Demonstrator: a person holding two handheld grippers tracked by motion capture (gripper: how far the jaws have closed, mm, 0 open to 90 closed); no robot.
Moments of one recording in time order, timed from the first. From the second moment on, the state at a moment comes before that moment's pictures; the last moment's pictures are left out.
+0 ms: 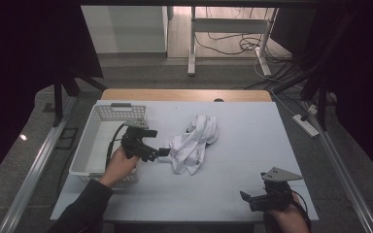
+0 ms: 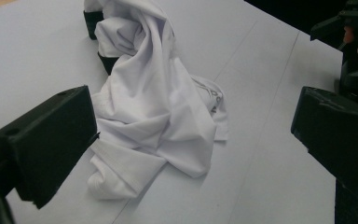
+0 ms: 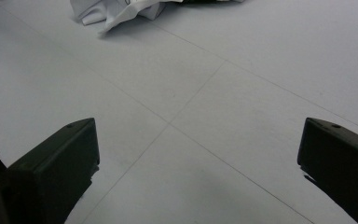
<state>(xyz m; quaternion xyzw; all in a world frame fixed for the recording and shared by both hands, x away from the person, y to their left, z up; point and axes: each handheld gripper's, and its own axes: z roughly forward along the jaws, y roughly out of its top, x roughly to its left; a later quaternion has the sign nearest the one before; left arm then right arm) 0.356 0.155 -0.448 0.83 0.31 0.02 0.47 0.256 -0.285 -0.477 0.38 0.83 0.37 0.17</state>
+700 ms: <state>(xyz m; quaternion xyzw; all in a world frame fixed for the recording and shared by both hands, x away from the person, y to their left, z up) 0.335 0.171 -0.451 0.82 0.32 0.03 0.47 0.256 -0.285 -0.478 0.37 0.83 0.37 0.17</state>
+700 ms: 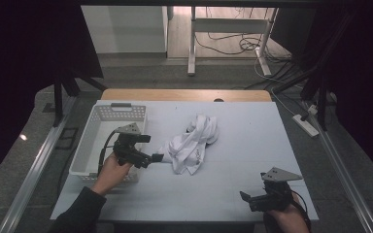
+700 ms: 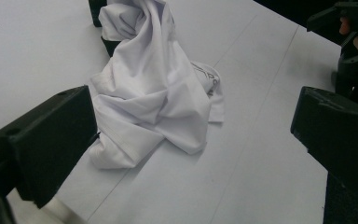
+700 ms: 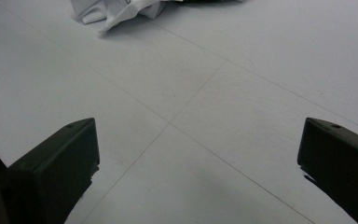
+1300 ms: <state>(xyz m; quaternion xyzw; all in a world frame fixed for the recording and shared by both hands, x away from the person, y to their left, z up) 0.315 0.188 -0.456 0.81 0.33 0.04 0.47 0.256 -0.284 -0.478 0.37 0.83 0.37 0.17</state>
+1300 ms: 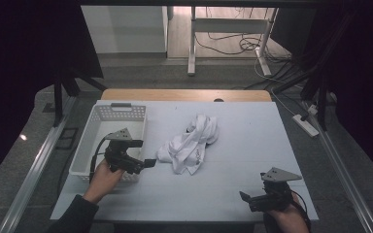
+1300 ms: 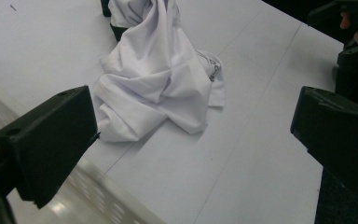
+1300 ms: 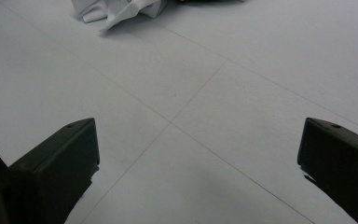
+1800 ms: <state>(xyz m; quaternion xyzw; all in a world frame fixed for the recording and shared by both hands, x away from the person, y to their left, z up) 0.297 0.199 -0.463 0.81 0.34 0.04 0.47 0.255 -0.284 -0.478 0.37 0.83 0.37 0.17</state>
